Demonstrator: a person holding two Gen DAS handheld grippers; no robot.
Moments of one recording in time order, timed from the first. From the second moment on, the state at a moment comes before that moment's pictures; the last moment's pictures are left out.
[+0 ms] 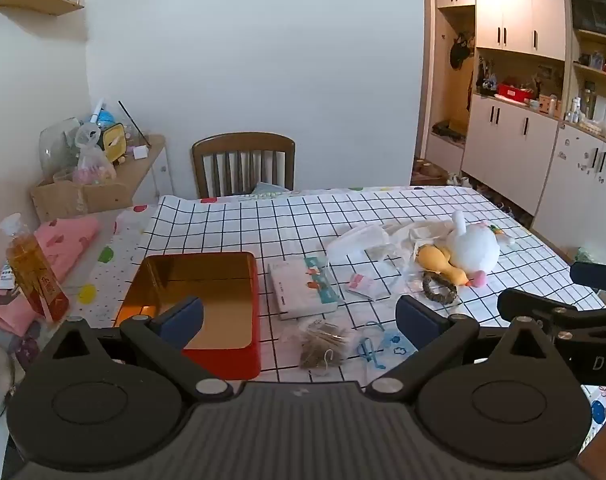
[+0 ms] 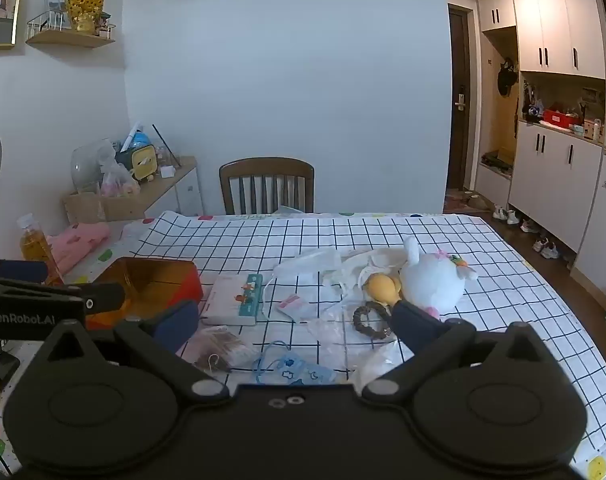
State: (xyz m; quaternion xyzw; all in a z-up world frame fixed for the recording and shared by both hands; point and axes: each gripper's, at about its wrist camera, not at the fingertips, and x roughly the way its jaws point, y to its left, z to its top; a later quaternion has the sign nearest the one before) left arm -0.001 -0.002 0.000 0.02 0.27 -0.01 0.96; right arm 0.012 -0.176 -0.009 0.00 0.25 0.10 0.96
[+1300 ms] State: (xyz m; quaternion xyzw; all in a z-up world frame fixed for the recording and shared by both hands) left arm 0.003 0.004 -0.001 0.00 0.28 -0.02 0.96; right arm 0.012 -0.173 -0.009 0.00 0.23 0.10 0.97
